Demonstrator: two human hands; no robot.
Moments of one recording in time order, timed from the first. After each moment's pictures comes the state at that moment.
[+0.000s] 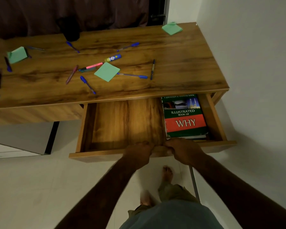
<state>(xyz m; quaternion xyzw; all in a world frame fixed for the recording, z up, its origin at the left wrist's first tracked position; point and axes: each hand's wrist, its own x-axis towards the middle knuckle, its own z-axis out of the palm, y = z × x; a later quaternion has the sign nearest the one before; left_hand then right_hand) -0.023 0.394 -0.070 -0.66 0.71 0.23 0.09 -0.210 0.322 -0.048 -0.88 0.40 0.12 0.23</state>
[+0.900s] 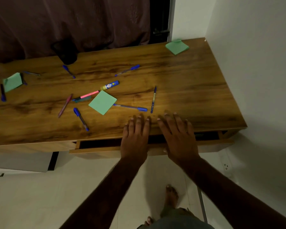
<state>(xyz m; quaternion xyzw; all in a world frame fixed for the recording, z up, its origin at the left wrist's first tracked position) 0.021 0.219 -0.048 -0.77 0.63 -0.01 0.06 -0.140 0.160 -0.043 -0.89 0.45 -0.01 0.01</state>
